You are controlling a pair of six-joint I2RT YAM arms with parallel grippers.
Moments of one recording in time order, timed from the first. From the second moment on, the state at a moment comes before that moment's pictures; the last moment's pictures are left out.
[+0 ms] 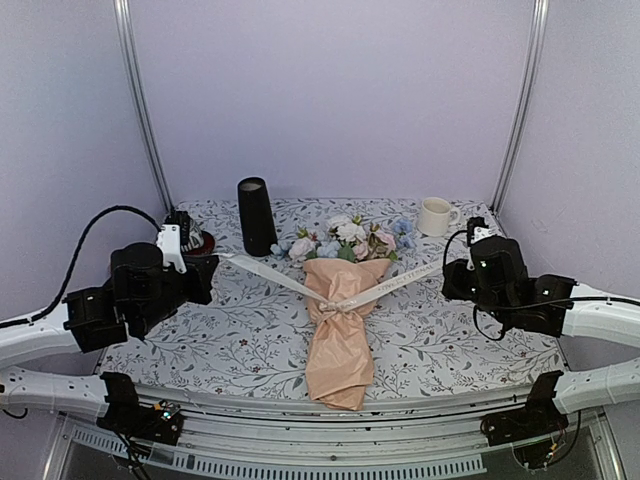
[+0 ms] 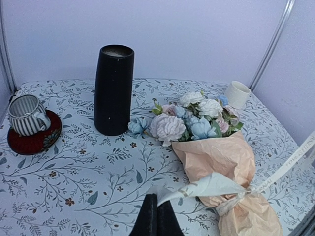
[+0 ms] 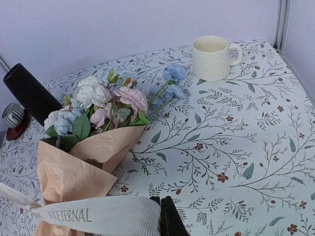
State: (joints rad) left arm -0.95 0.81 0.61 -0.13 -0.58 -0.42; right arm 0.84 1.01 0.66 -0.20 0.58 0.60
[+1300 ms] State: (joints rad) left arm -0.62 0.67 0.47 -0.31 -0.52 -0.64; right arm 0.51 0.92 0.55 -0.29 0.54 0.77
